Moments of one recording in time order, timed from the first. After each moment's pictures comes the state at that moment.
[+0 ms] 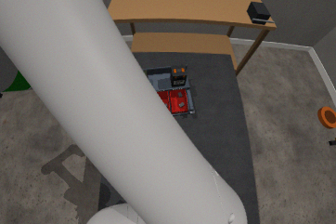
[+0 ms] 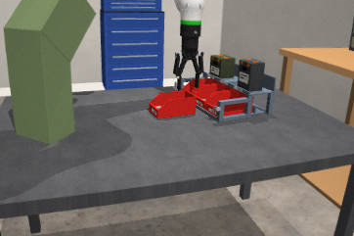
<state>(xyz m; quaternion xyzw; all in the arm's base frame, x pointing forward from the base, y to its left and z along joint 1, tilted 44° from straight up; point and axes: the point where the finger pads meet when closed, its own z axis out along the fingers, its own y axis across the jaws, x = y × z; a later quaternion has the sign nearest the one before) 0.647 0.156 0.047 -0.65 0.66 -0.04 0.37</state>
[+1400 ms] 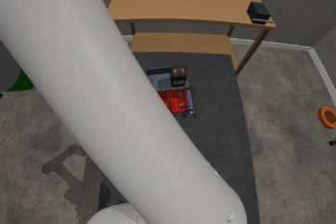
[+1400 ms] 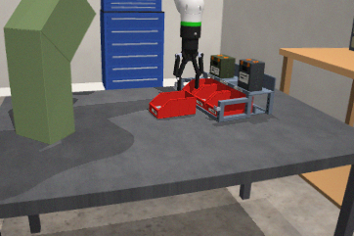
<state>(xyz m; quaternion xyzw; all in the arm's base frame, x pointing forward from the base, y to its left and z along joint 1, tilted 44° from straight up) 0.650 0.158 0.043 -0.65 0.66 -0.04 0.37</state>
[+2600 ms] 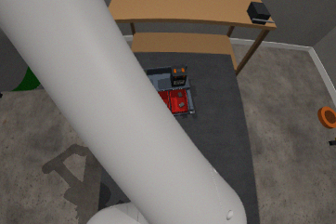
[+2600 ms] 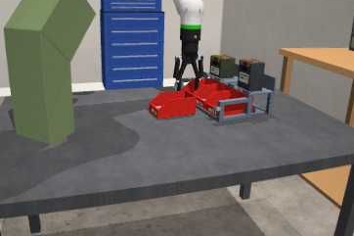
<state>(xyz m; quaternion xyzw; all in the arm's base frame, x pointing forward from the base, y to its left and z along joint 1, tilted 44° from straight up) 0.657 0.163 0.034 -0.65 0.66 -0.04 0.37</state>
